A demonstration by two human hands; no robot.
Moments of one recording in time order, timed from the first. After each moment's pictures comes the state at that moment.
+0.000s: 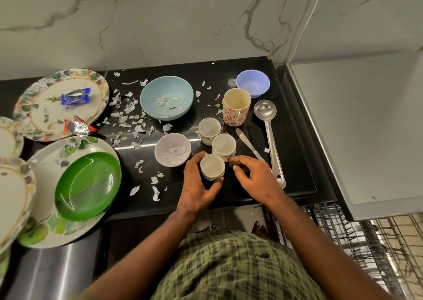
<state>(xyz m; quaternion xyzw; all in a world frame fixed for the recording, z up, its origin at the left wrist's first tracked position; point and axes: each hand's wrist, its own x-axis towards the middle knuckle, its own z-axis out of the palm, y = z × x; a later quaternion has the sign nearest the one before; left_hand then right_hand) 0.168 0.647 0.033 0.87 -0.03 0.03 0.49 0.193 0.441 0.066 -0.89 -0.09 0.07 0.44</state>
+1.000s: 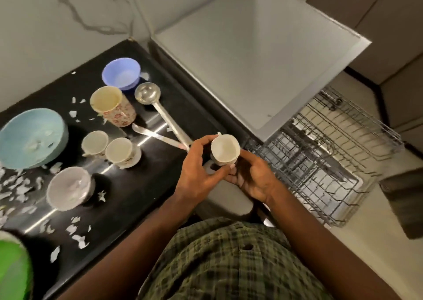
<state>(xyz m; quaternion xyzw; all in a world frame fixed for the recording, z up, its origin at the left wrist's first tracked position) 0.136 0.480 0.085 0.78 -0.31 -0.13 0.53 0.051 0.326 0.049 -0.28 0.30 0.04 0.91</state>
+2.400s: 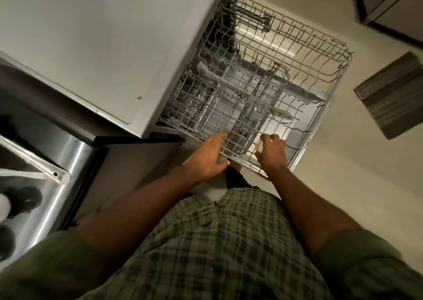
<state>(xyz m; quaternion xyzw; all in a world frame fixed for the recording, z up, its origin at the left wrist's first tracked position) 0.004 0.213 -0.054 0.75 -0.45 -0.48 0.07 -0.194 0.092 -0.172 -0.77 0.53 0.15 0.31</state>
